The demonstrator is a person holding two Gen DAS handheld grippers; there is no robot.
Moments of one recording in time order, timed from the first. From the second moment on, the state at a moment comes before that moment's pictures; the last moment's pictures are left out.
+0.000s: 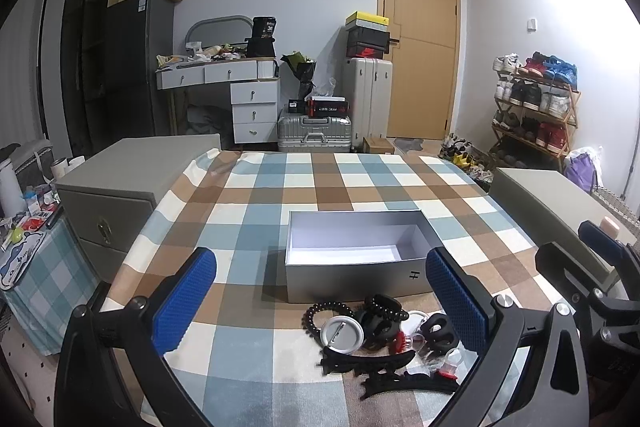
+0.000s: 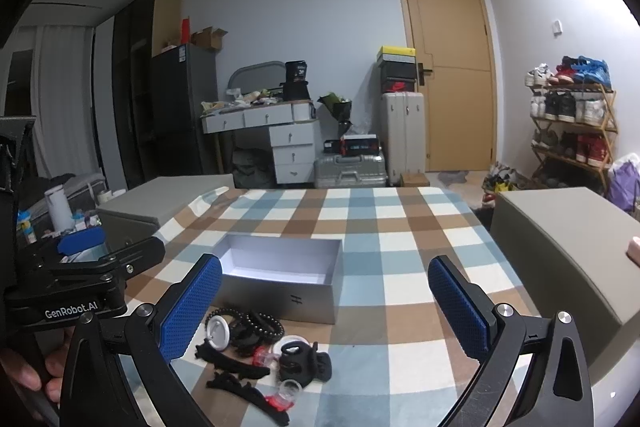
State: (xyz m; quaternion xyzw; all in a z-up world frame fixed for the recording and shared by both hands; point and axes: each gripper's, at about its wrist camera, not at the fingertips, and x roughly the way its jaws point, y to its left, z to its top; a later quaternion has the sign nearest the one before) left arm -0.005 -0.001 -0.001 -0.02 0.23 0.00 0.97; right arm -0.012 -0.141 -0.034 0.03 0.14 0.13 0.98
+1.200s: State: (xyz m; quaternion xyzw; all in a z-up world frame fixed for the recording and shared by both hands) left arm -0.003 -0.003 -0.004 -0.02 0.24 0.00 0.97; right arm -0.017 -0.145 -0.036 0.03 0.14 0.13 0.98
